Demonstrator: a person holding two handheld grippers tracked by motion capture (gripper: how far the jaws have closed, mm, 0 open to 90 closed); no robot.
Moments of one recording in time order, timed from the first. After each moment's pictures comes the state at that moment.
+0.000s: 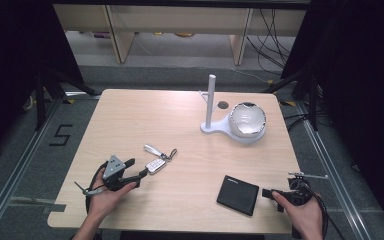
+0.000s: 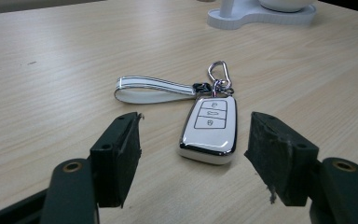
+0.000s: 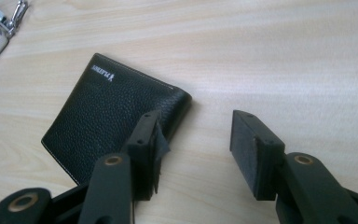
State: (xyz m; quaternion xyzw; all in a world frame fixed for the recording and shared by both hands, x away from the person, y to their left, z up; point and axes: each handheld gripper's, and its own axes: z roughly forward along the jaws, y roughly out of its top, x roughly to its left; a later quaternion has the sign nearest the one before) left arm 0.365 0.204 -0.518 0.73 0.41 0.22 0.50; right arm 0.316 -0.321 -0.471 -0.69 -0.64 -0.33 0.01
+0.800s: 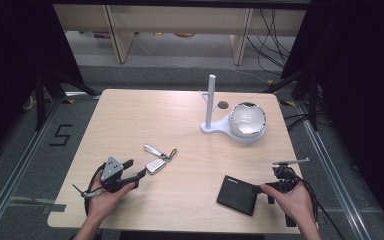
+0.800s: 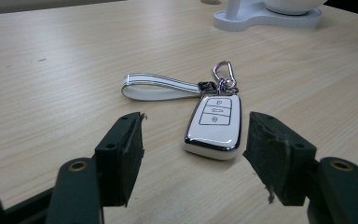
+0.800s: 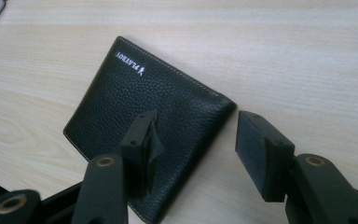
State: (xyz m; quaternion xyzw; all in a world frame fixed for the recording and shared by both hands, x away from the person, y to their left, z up) left arm 0.361 0.206 -0.520 0.72 0.41 0.23 0.51; right arm 0.350 -0.295 -0.459 -0.66 -0.71 -0.25 0.04
